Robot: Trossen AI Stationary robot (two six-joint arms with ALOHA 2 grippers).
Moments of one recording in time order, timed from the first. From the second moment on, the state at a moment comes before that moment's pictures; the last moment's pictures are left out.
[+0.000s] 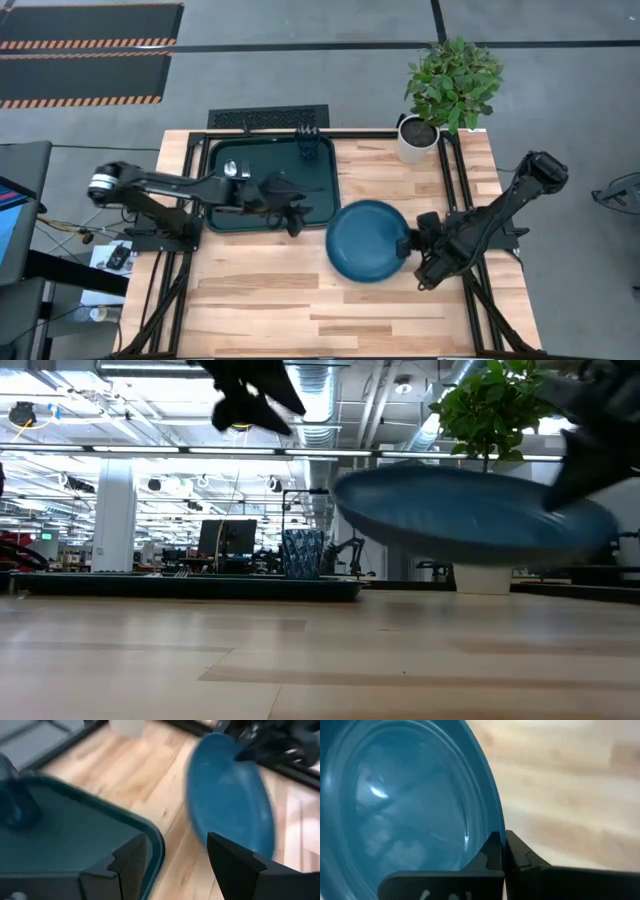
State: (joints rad) left arm -0.07 1.38 1.09 -0.38 -0.31 -0.48; right arm 0.69 1.28 0.77 -1.02 0.80 1.94
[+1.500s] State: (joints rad) left arm -0.16 1.15 0.52 0.38 -0.45 -0.56; right arm 0.31 1.28 0.85 -0.28 1.02 0.83
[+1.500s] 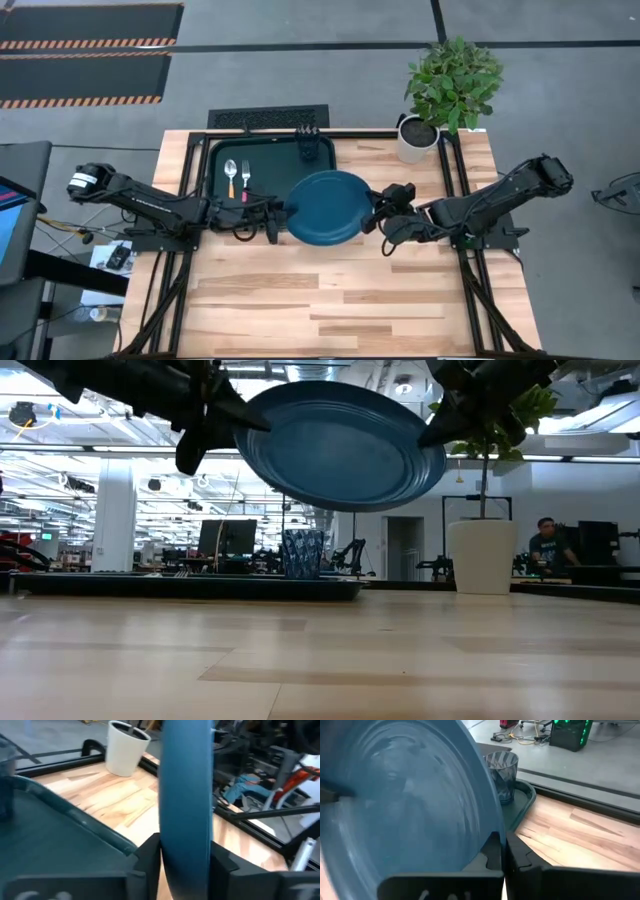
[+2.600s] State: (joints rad) left arm 0.13 1.07 0.65 -0.04 -0.39 -0.76; right arm 0.29 1.08 0.85 -0.42 1.03 0.72
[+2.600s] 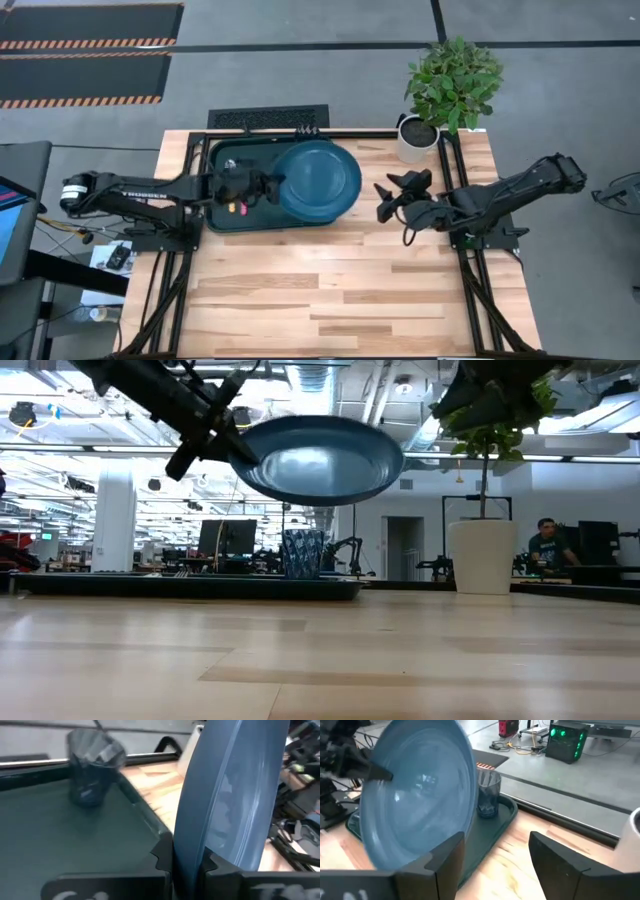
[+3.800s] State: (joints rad) left arm 0.55 1.12 0.44 0.03 0.12 -0.98; right arm 0.34 1.04 0.84 -0.65 1.00 0.94
